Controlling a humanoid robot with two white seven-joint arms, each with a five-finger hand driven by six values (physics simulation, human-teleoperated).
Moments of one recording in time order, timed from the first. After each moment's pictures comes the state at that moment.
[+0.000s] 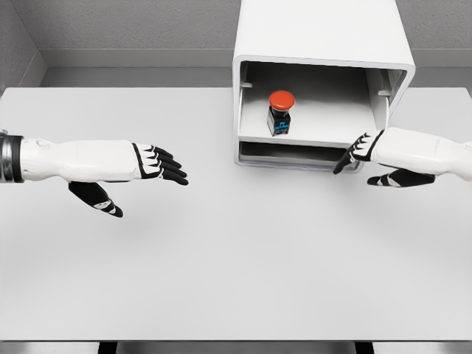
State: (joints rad) left arm -0.77 1.03 -0.86 -1.73 0.09 -0.61 -0.61; right arm -0.43 -0.97 0.41 -1.65 0.07 -0.61 0.61
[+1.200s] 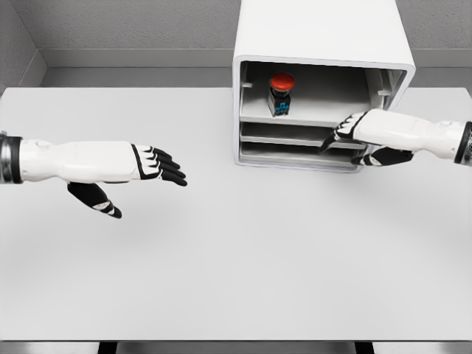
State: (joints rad) left arm -0.77 1.04 -0.86 -1.73 0.09 -0.61 -0.61; right arm -0.60 -0.86 0.53 -1.48 0.10 -0.61 0.61
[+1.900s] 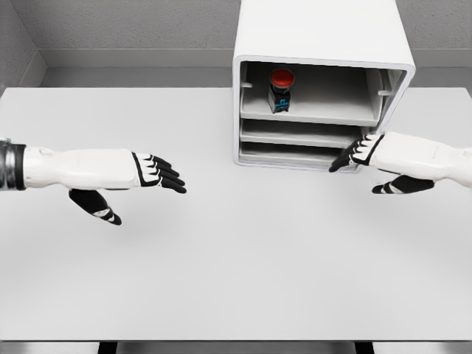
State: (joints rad) left arm -0.76 1.04 -0.89 -1.71 0.09 -0.61 -0.61; right arm -0.37 -0.97 0.35 -1.68 0.11 -0.61 0.61
